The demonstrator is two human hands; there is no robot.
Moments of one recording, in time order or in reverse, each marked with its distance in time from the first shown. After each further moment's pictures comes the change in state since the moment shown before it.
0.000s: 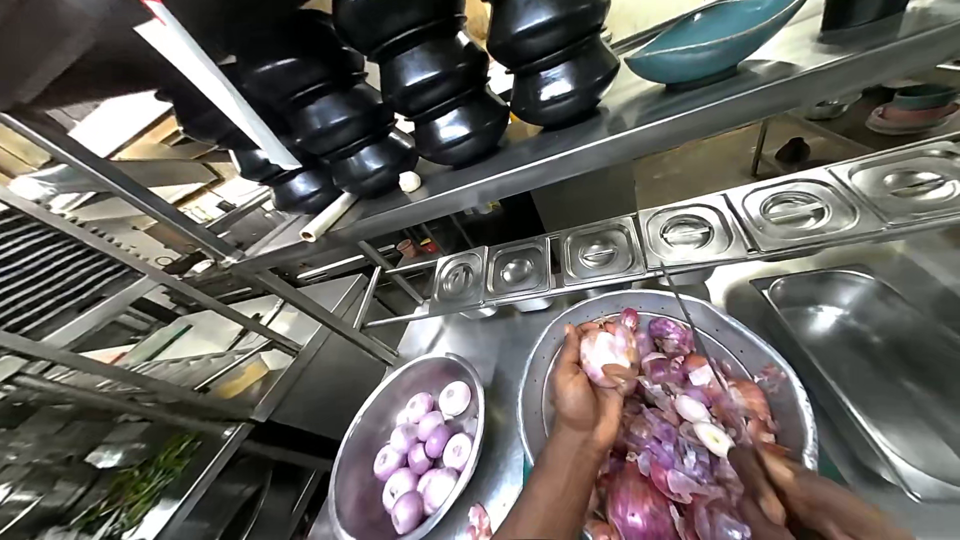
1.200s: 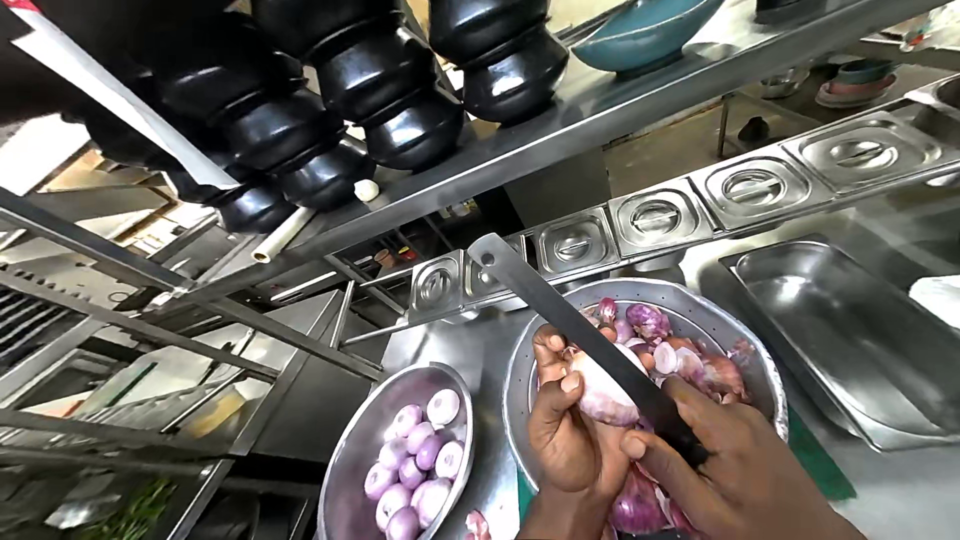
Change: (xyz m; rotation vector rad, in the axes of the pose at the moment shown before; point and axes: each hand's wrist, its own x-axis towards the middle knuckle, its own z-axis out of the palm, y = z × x) left_hand -0.043 -0.003 0.009 -0.275 -0.558 0.118; right_hand 0.054 0.006 0.048 -1.659 0.547 -0.717
